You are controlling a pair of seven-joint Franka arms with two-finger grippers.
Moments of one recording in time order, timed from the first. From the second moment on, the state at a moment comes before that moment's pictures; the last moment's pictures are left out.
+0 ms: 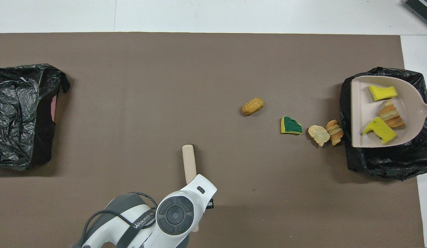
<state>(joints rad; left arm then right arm) -0.81 -0.07 -0.06 -2.40 -0.14 2.28 -0.79 -0.45 0.21 0.12 -1.57 -0.30 1.80 -1.71</state>
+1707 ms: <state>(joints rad) -0.21 -0.08 -0.02 -2.08 -0.02 2.03 -0.23 -0.16 0.16 0.14 -1.57 -1.14 1.53 -1.12</state>
